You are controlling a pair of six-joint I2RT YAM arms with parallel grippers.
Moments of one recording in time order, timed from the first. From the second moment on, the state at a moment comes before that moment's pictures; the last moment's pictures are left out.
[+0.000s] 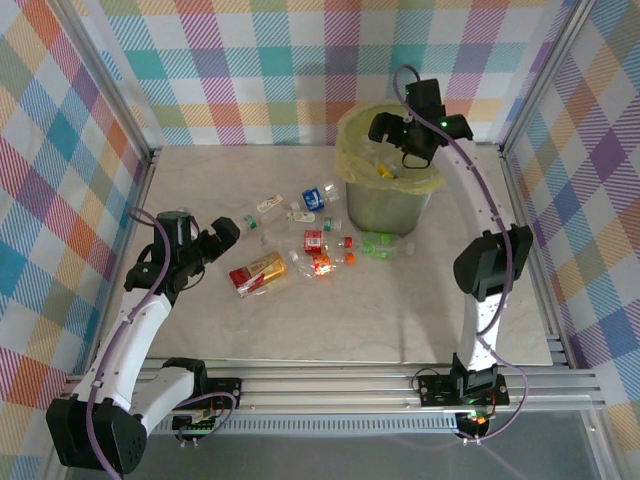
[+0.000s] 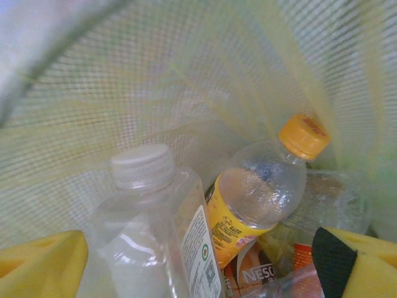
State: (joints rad) left arm -0.11 0.95 0.82 -0.57 0.10 -0.74; right arm 0.28 1.99 2.19 -0.92 0.01 0.47
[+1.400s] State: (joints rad) left arm -0.15 1.91 1.61 -0.79 0.09 0.00; right arm 0.28 1.10 1.27 -0.89 0.00 0.47
